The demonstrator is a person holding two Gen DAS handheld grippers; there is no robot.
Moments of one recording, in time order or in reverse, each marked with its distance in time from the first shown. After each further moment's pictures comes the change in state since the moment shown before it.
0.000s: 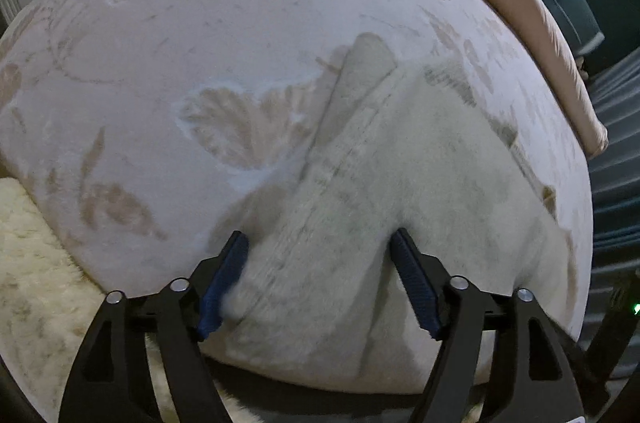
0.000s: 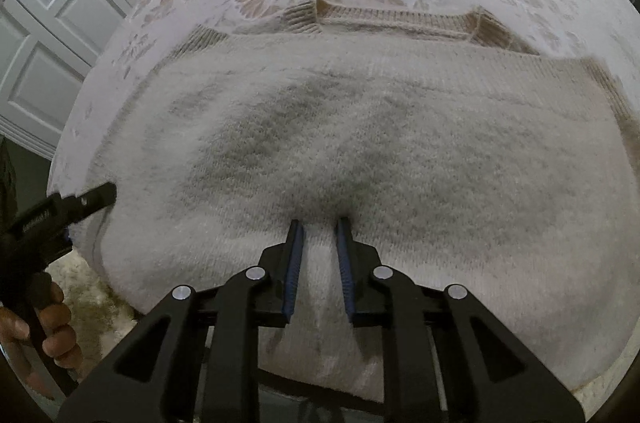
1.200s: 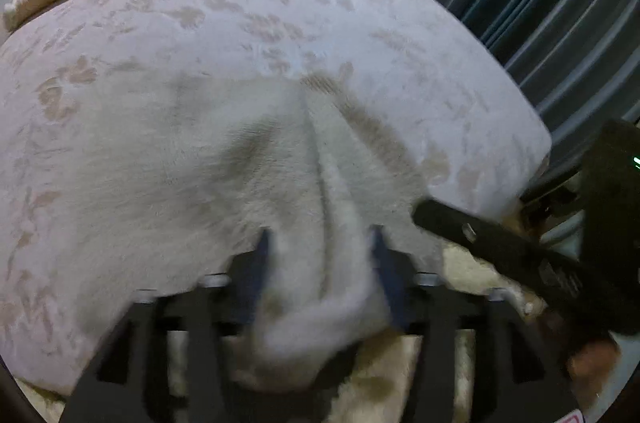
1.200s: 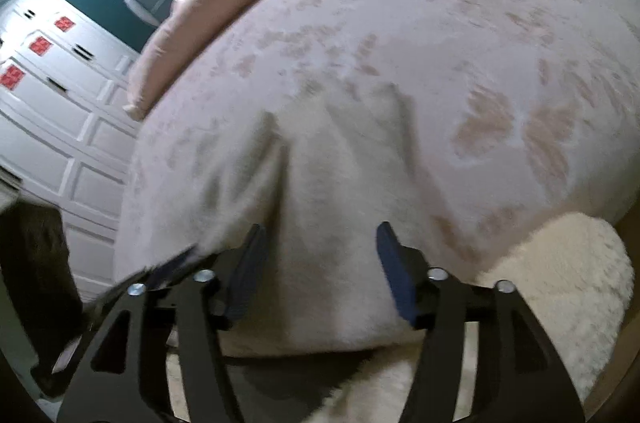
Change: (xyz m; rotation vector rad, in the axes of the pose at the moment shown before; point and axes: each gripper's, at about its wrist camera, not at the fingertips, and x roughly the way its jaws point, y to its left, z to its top) left arm -0.011 -0.303 -0.151 0.768 0.066 -0.245; right arm -0.129 -0.209 -0.078 0.499 -0.298 0.172
